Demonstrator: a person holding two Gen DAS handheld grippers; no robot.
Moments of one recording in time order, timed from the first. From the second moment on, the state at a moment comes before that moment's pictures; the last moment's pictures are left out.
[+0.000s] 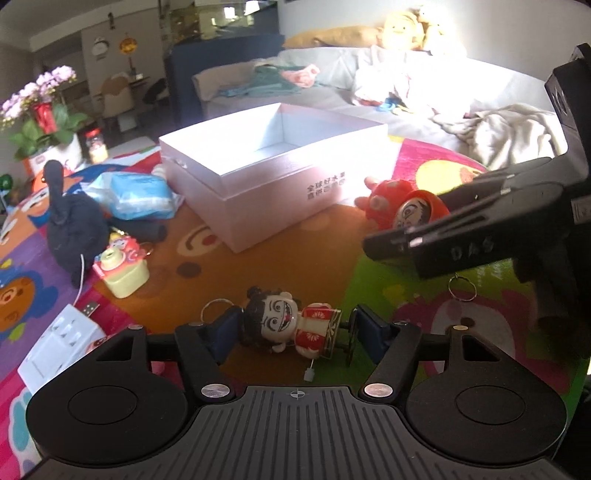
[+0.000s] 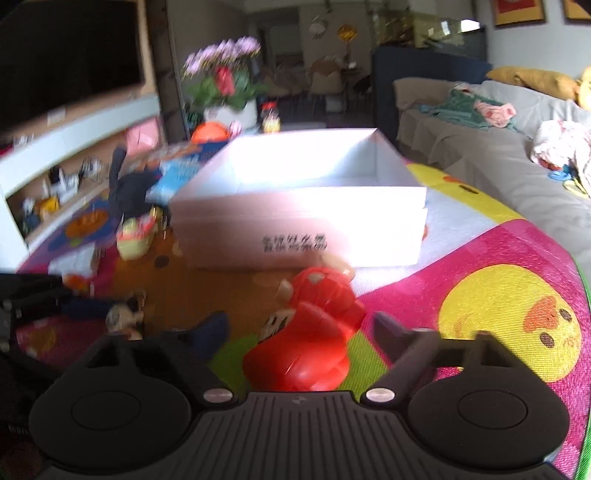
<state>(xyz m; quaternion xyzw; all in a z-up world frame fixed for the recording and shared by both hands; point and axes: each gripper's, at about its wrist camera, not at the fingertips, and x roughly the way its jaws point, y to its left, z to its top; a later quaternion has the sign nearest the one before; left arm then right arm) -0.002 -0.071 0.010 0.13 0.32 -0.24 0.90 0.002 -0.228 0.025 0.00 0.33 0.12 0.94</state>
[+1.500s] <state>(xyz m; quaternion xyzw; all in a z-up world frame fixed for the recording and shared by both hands) -0.025 -0.004 0.050 0.08 0.28 -0.15 0.94 -0.012 -0.197 0.046 -0.05 0.36 0.24 0.90</state>
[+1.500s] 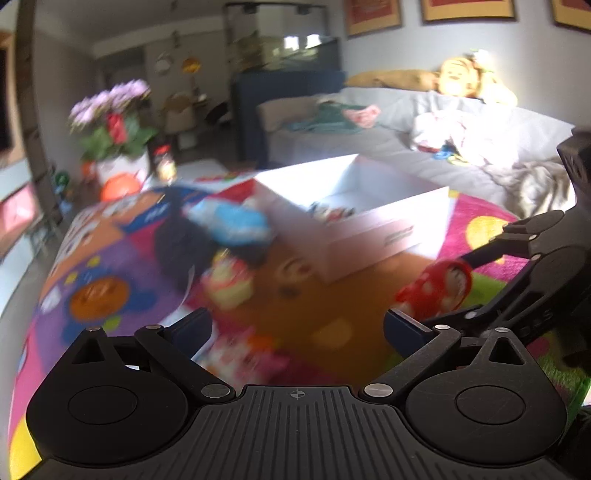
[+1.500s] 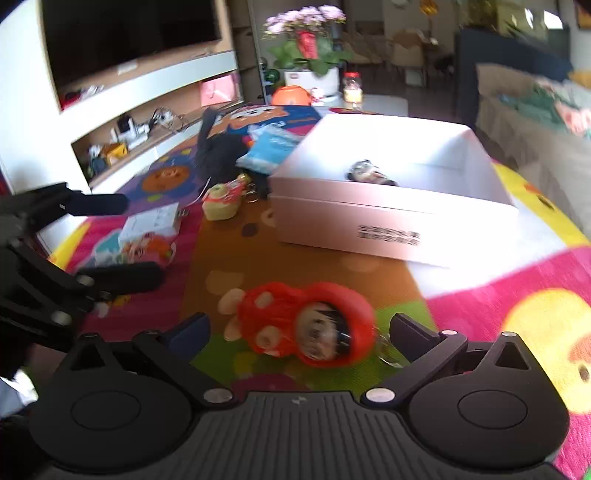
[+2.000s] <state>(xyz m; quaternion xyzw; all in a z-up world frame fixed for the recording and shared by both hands) -0.043 0.008 0.037 0.05 0.29 -0.14 0.95 -0.009 -0.193 0.095 -0.09 0.35 0.23 0.90</state>
